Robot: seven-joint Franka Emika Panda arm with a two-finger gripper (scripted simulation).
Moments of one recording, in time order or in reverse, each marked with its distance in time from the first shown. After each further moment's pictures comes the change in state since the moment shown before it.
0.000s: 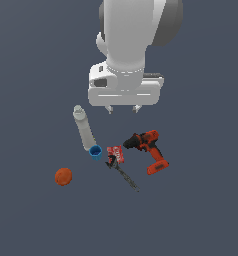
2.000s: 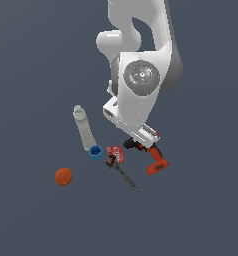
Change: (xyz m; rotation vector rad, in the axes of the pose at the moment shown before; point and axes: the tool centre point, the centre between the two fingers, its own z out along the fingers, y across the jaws) arm 0.019 -0.018 0.106 -0.092 -0.190 0.707
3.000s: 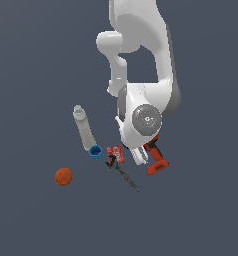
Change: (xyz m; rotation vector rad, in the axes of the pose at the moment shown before) arm 0.003 -0.019 0.072 -0.125 -0.053 0.457
